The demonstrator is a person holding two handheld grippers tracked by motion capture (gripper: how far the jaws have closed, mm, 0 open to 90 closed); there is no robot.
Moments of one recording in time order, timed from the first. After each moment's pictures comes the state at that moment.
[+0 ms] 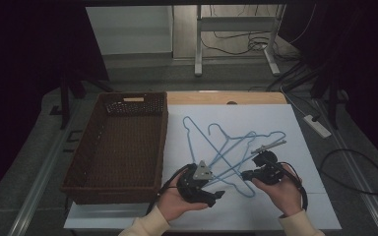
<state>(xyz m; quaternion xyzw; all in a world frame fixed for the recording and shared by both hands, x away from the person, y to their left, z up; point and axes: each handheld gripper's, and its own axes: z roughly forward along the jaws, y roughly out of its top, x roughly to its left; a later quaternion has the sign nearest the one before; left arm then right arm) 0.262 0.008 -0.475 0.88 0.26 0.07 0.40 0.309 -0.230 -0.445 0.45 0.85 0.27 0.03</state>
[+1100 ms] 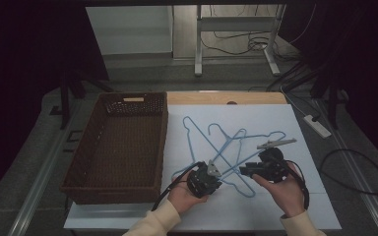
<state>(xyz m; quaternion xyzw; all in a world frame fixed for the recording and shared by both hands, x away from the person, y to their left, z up) 0.285 -0.013 -0.499 0.91 0.26 0.07 0.33 0.305 -0.239 -0.424 0.45 0.82 0.36 0.07</state>
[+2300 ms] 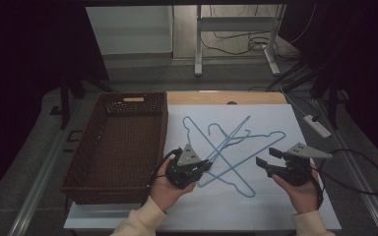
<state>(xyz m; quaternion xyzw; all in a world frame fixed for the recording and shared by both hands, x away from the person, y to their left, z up) 0.267 0.043 -0.426 0.83 0.30 0.12 0.46 0.301 -0.297 -0.443 0.39 0.76 0.48 0.19</state>
